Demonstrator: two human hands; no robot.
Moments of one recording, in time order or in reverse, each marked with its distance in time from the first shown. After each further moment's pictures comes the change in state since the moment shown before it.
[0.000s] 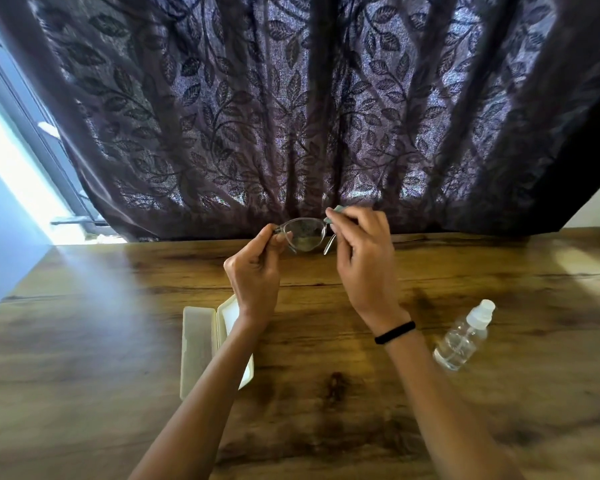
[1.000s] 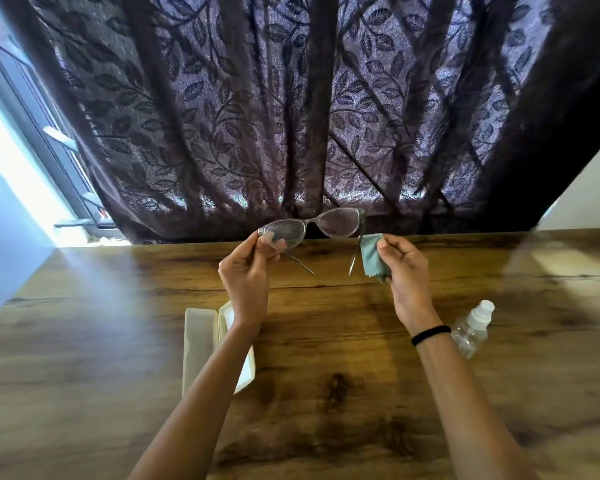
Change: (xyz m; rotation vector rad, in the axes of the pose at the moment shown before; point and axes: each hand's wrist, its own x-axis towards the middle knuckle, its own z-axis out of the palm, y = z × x) left_hand 0.002 -0.001 -0.006 -0.291 0.040 -0.339; right_hand -0.020 0.059 -0.012 0.866 -0.027 1.016
